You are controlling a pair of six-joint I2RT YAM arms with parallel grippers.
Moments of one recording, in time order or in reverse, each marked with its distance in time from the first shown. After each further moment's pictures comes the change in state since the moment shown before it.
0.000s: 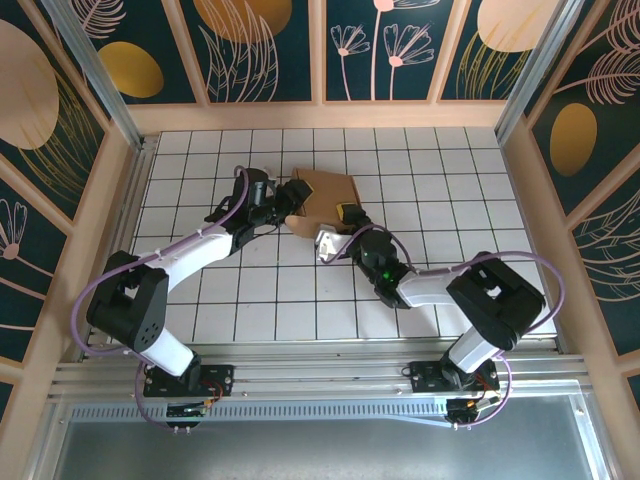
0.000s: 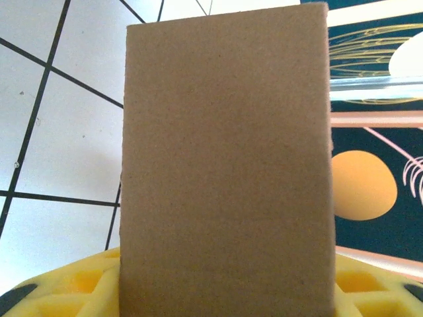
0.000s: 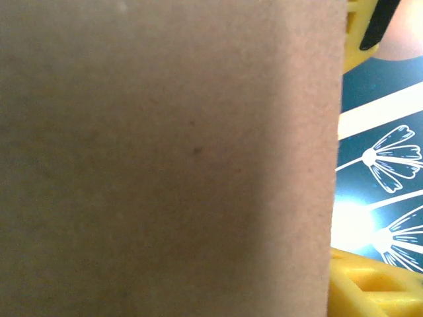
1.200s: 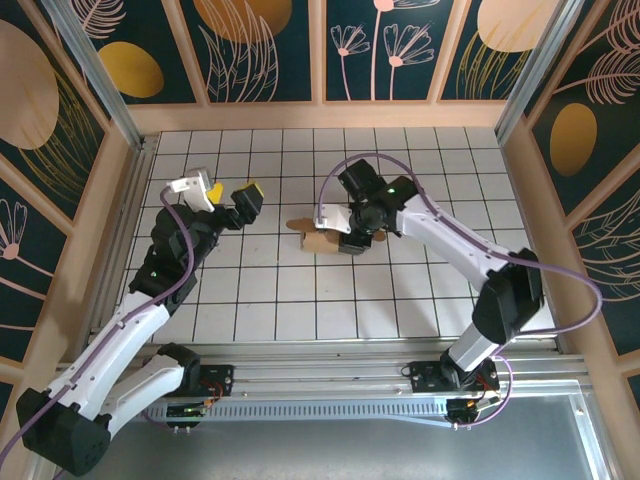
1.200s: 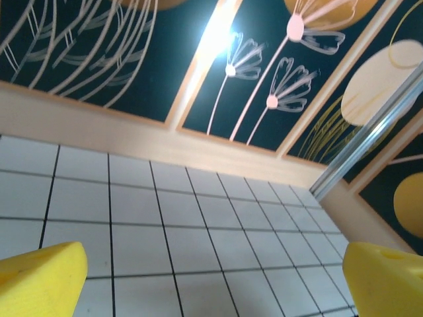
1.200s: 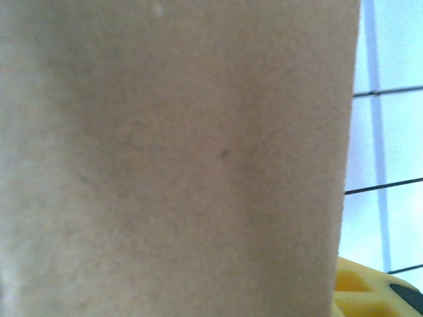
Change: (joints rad) left arm 0.070 -0.707 -0.262 -0.075 -0.353 0.790; right arm -0.106 0.039 0.902 -1.936 -0.436 0.252
